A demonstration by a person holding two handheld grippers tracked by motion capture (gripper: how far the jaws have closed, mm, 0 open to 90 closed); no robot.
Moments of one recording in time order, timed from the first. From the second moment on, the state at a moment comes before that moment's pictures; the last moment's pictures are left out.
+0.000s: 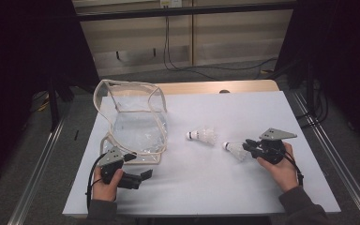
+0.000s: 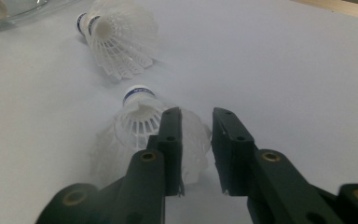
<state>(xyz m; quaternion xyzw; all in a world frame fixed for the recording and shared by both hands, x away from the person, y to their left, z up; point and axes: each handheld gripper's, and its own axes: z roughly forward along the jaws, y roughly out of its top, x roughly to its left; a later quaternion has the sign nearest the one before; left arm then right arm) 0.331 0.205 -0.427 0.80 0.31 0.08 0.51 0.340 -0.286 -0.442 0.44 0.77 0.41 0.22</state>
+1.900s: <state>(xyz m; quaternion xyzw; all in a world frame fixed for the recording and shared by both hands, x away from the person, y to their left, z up) 0.330 0.203 -0.425 0.80 0.31 0.08 0.52 0.317 -0.300 -0.430 0.47 0.74 0.44 0.20</state>
